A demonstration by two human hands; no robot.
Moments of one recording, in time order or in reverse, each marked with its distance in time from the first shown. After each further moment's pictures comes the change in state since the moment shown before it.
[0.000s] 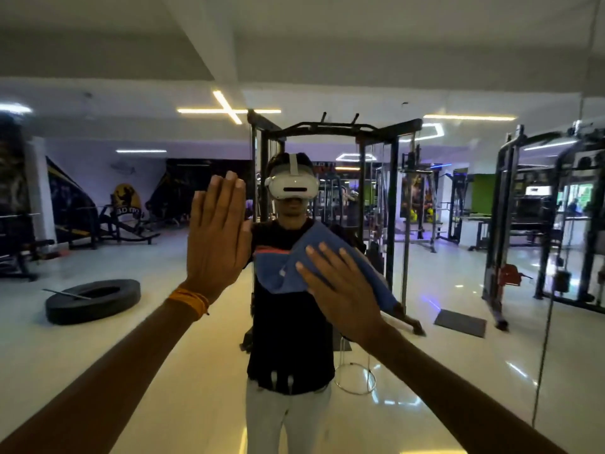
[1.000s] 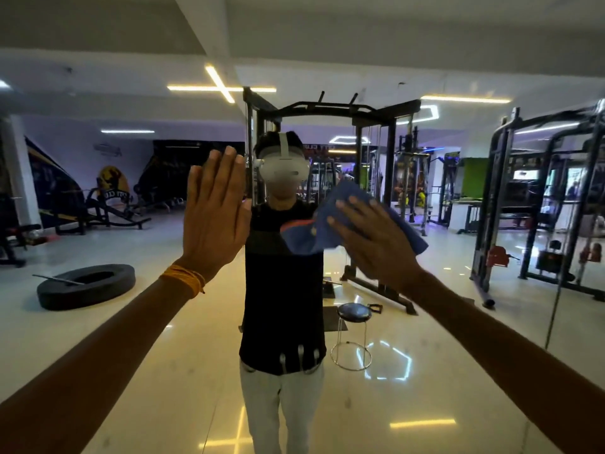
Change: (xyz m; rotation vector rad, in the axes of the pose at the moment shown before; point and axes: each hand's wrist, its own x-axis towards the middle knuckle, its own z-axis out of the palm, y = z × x) left_hand -0.010 -0.049 -0.020 0.003 -0.037 0.016; right_hand 0.051 0.010 0.011 -0.246 0.086 0.234
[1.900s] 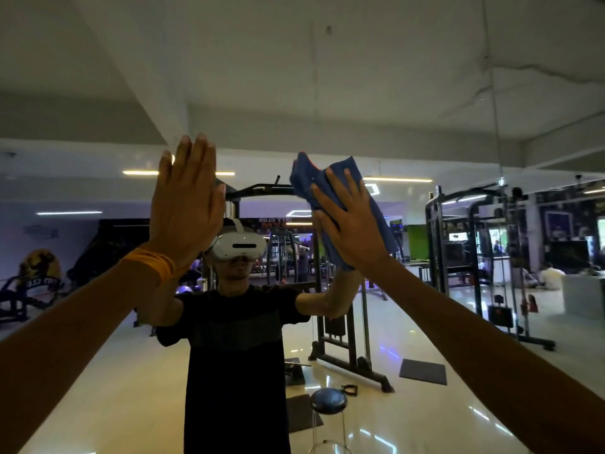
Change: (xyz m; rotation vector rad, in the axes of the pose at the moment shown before) left_hand 0.175 -0.020 -0.018 0.028 0.060 0.022; right_hand 0.151 0.052 -0.020 0.338 0.108 -0.158
